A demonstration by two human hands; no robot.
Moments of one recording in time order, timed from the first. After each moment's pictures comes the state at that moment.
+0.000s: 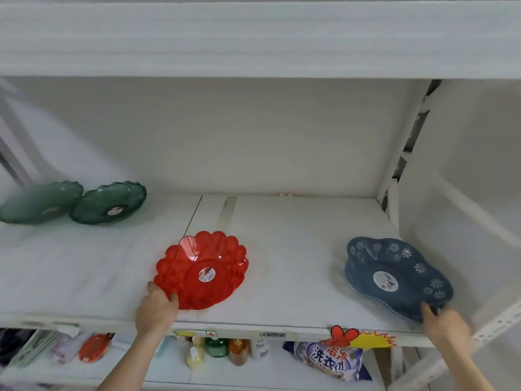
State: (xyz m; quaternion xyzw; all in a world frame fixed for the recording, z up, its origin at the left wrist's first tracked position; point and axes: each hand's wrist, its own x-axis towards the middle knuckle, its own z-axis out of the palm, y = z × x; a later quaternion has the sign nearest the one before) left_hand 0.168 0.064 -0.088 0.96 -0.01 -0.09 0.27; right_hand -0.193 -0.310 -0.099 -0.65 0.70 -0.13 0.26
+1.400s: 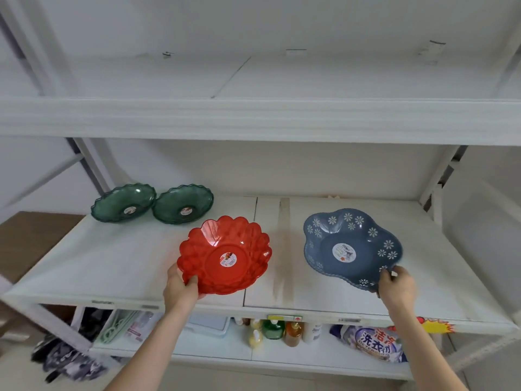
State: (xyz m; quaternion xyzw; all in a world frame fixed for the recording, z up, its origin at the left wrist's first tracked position) left_hand 0.246 0.216 0.004 0.81 0.02 -0.14 0.57; right_hand -0.012 -0.117 -0.017 -0.67 0.59 -0.28 0.36
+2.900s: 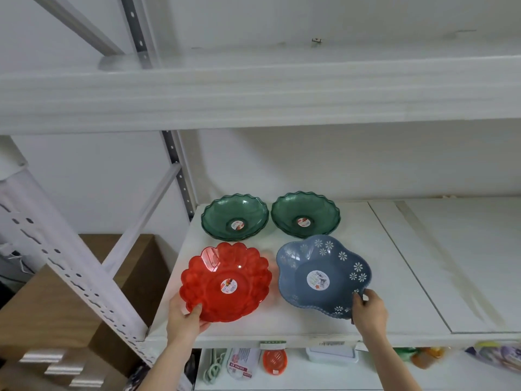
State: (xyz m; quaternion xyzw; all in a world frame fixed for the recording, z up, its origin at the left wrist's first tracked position) left_hand 0.621 0.531 -0.092 0.75 0.04 -0.21 0.62; right_hand 0.377 0.256 -0.099 -0.66 0.58 -0.26 0.39
